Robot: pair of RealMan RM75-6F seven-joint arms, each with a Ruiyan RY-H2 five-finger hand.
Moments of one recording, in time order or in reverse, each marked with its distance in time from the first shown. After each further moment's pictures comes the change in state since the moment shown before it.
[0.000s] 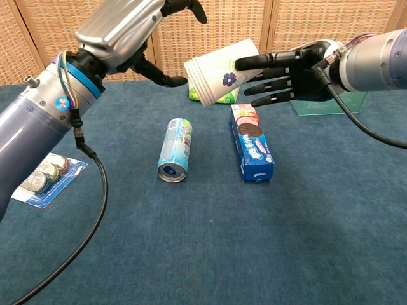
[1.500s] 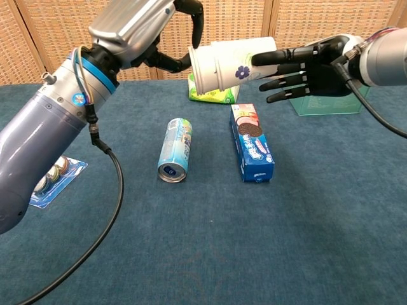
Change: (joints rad) left arm -0.066 -0.038 0.020 0.069 -0.043 0.051 -0.019; right arm -0.048 0.046 0.014 -0.002 -0.041 -0.028 0.020
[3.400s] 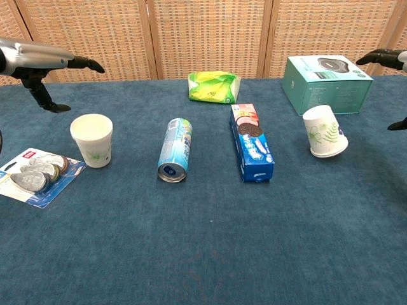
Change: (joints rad) left arm -0.018 0.735 0.159 -0.678 -0.887 -0.642 0.402; right arm -0.199 -0.033 -0.366 0.412 -0.760 0.482 -0.669
